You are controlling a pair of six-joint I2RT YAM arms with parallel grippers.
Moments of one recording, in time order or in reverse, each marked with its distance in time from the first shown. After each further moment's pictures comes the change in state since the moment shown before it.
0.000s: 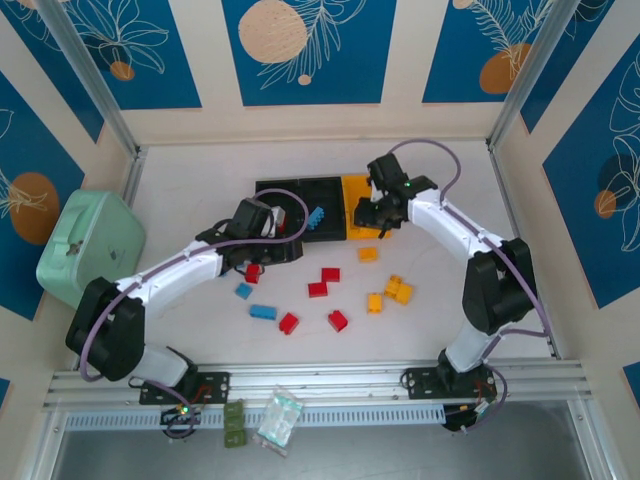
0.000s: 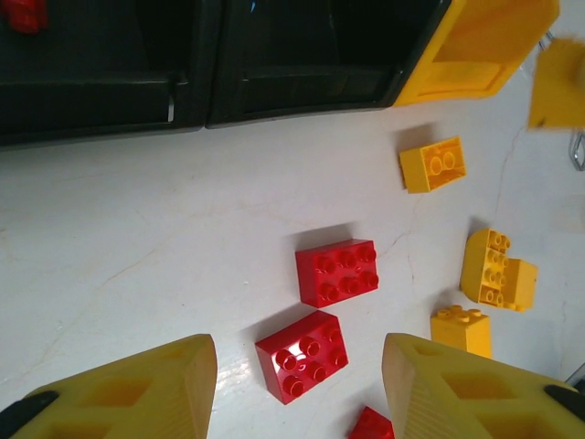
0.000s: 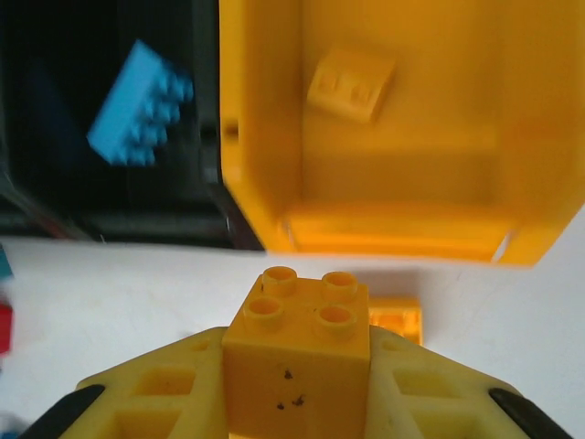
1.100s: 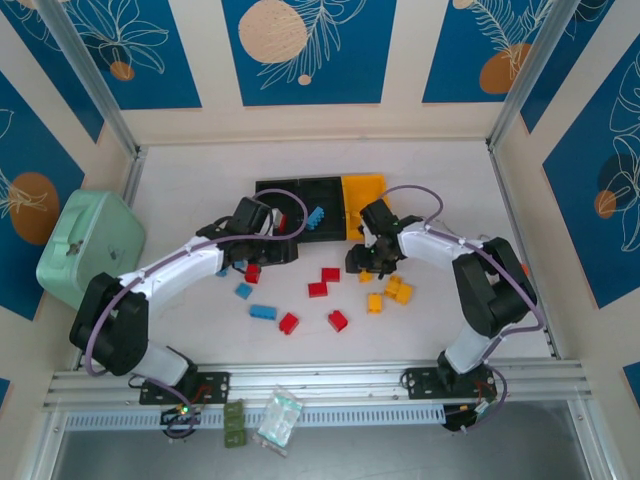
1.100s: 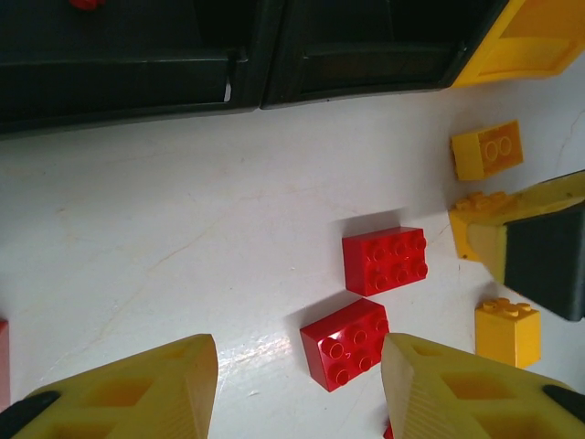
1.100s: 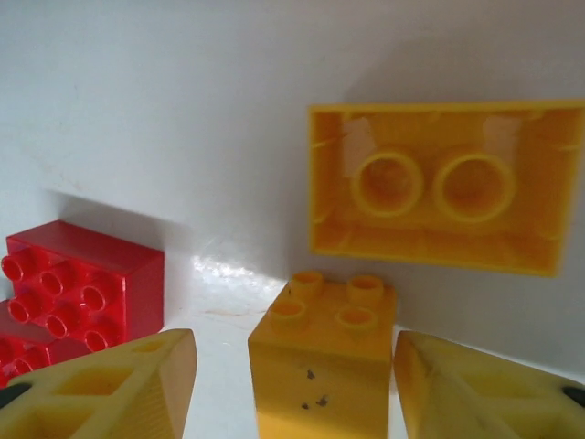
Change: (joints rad) left arm 0.024 0.031 0.031 -0.093 -0.023 0.050; right arm 0.091 -0.020 -0.392 0.180 -0.093 -0.022
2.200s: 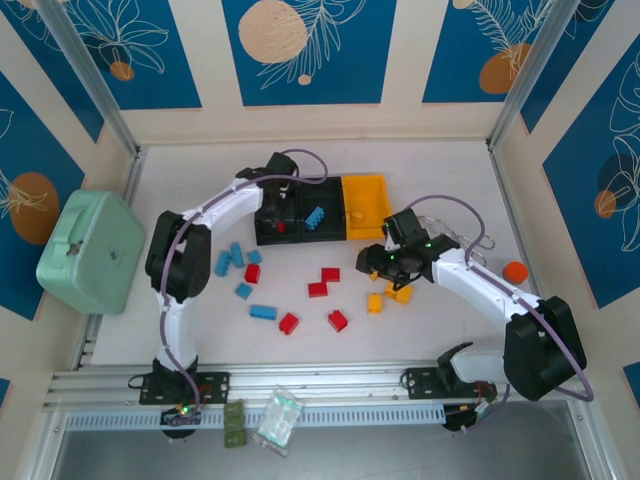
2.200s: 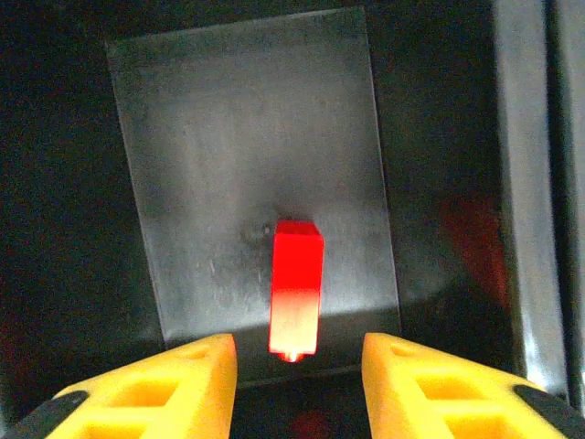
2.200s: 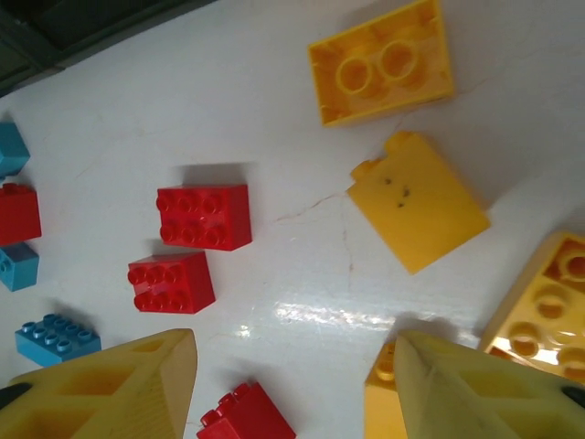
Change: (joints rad) left arm 0.074 0.564 0.675 -0.348 -0.348 0.187; right arm -0.036 -0.394 -0.172 -0.005 -0.032 0.264
